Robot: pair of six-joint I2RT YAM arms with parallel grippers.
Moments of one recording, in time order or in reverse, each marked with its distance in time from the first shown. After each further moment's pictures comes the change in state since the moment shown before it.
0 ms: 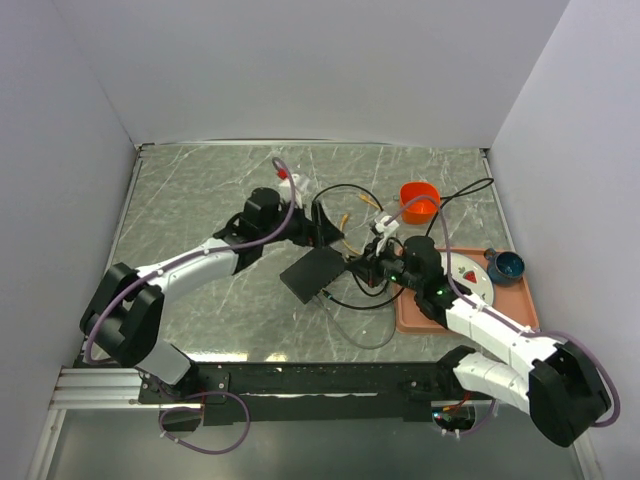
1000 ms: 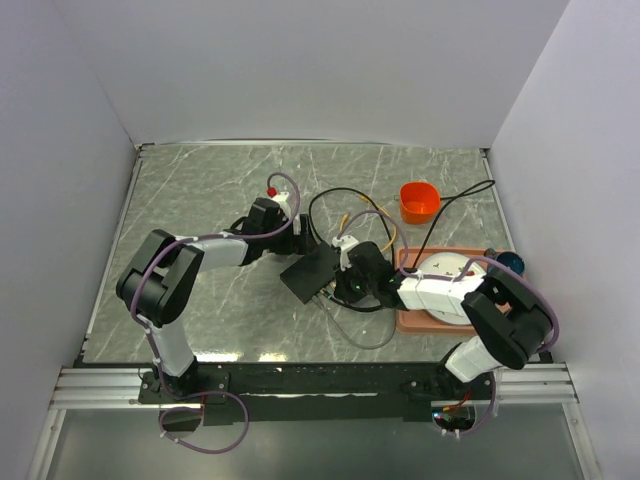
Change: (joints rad) left arm 0.135 0.275 -0.023 -0.044 -0.177 0.115; right arm 0.189 0.485 0.126 -0.134 0.248 0.079
